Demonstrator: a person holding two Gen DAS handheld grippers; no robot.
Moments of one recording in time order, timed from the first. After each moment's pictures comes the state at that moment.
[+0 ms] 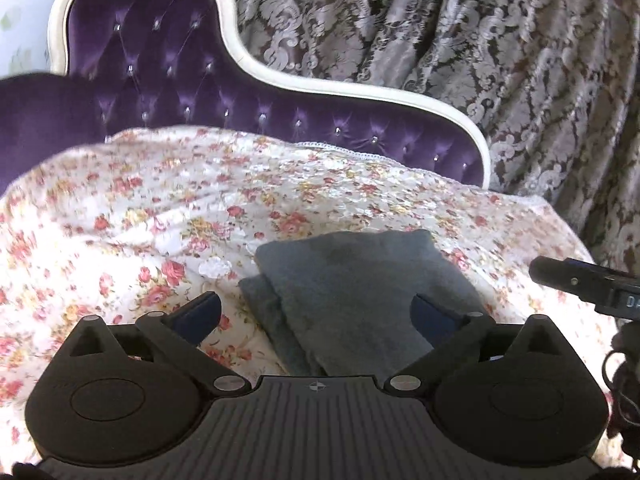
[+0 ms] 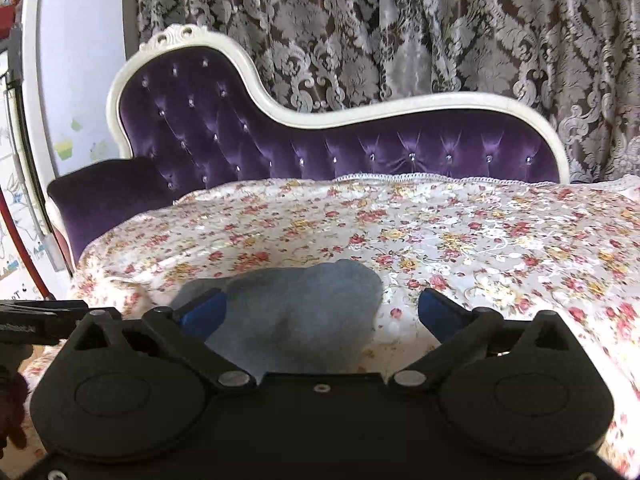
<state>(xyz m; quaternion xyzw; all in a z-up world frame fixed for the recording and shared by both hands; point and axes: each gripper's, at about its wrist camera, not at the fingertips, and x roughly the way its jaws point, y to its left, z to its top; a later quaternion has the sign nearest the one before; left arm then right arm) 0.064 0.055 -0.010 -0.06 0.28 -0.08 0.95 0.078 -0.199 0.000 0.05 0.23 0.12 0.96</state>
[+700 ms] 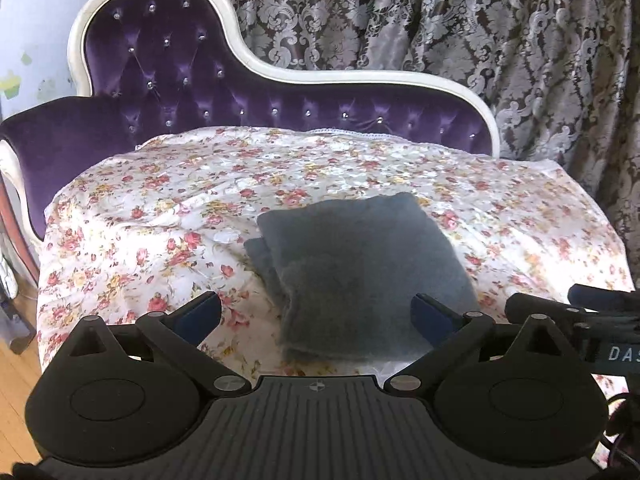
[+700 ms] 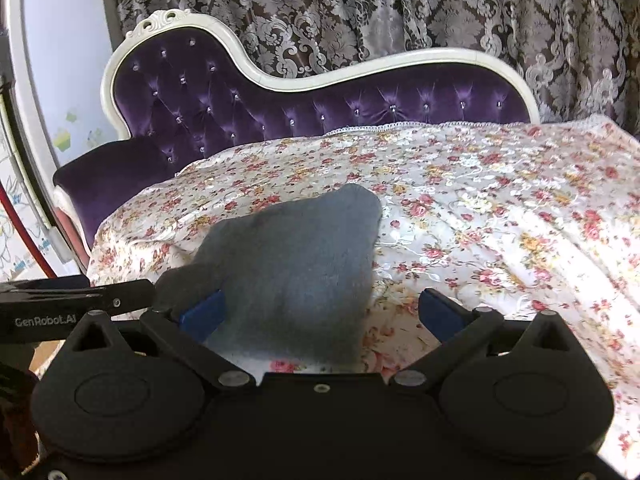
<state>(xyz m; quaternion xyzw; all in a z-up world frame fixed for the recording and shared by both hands) -0.001 0.009 0.007 -0.01 0.30 -0.03 0.95 0.000 -0.187 -0.004 0.08 0.29 0.09 0.95</state>
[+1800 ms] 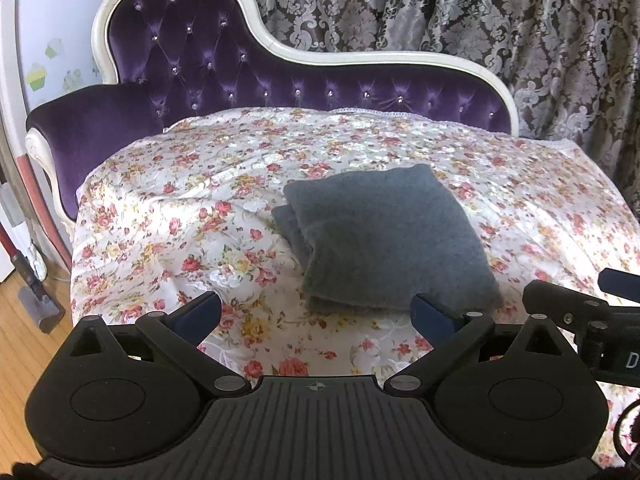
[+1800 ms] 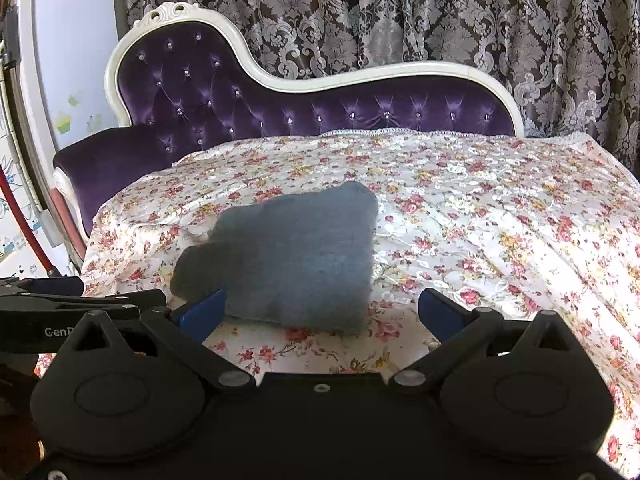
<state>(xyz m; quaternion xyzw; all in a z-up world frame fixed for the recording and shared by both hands) -0.030 0.003 0.007 0.01 0.33 0.01 0.94 -0.037 -0.164 0.008 0.05 0.29 0.06 0.95</state>
